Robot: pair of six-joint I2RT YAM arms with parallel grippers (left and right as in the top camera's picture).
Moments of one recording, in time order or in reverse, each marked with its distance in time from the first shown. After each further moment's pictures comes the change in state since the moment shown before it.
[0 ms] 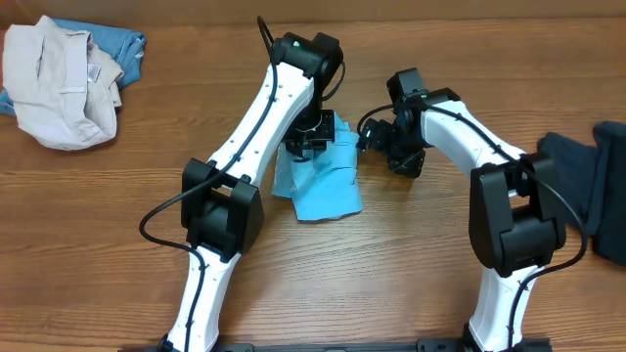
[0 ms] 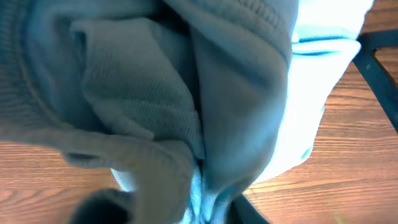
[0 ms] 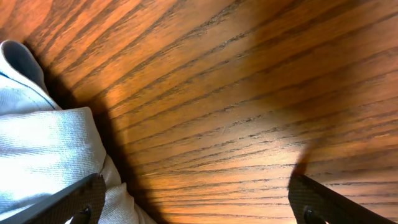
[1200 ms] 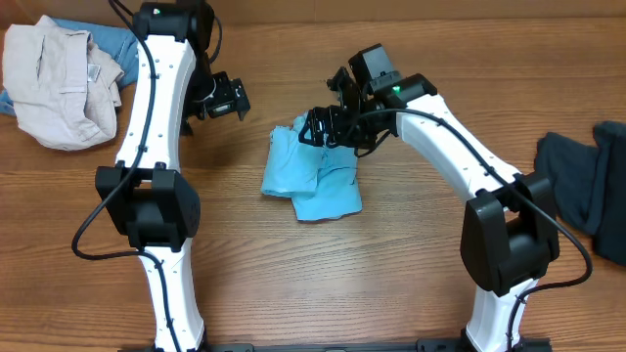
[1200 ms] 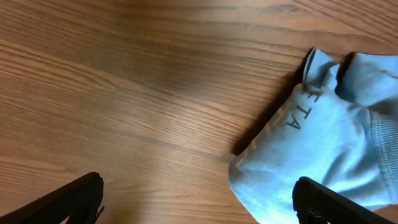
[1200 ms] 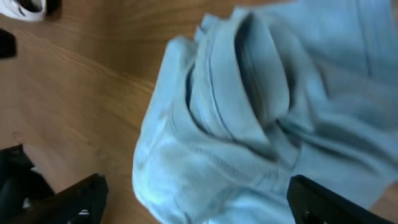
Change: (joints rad) left arm 0.400 -0.072 0.053 -0.068 -0.059 0.044; right arm 0.150 -0.074 0.166 0.031 -0.298 -0.366
